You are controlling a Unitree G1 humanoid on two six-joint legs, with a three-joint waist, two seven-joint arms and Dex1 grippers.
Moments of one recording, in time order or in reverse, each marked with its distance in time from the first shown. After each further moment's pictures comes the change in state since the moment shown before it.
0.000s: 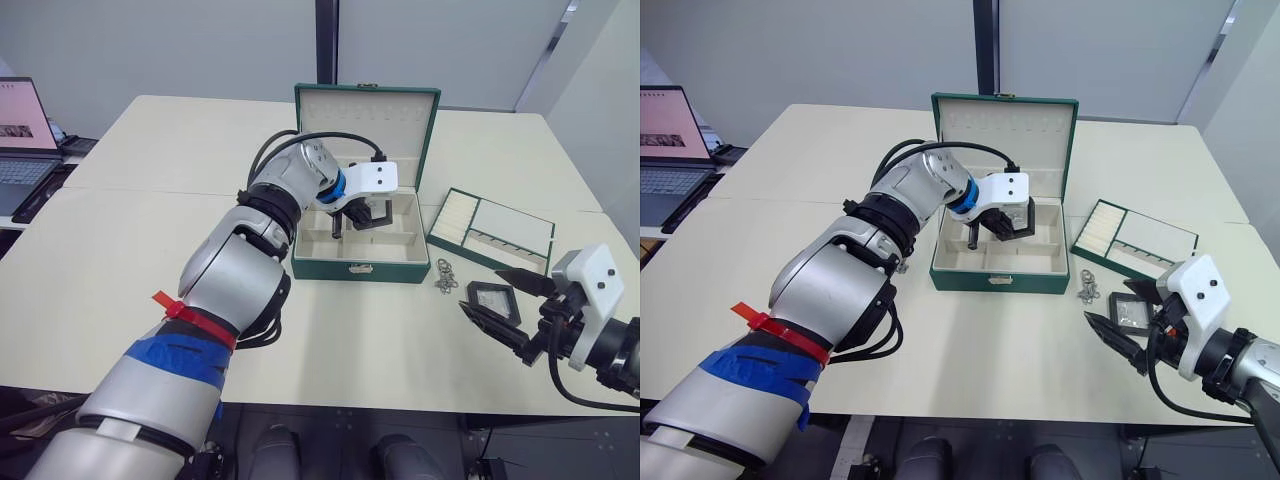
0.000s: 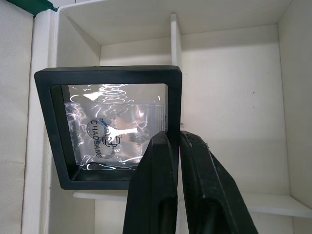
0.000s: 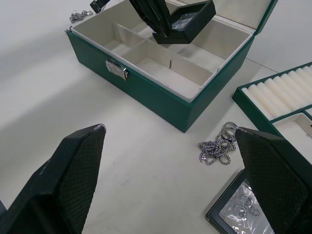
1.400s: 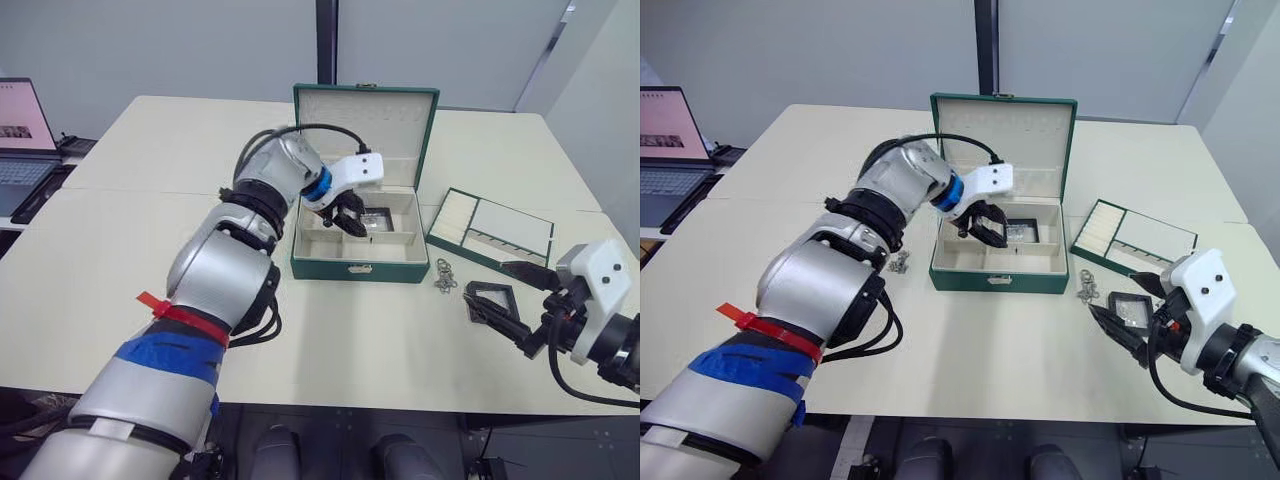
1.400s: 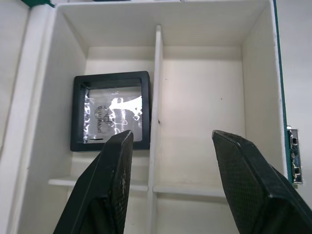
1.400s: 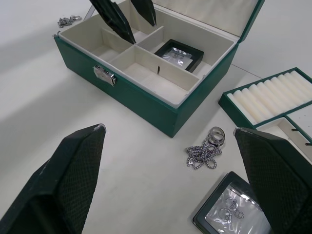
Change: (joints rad) left arm -0.001 0.074 0.150 -0.011 -0.070 0.066 -0.171; right arm -0.038 0.000 0.005 0.007 -0.008 -0.005 -0.024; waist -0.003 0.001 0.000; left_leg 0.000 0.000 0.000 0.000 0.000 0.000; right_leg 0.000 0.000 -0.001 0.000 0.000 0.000
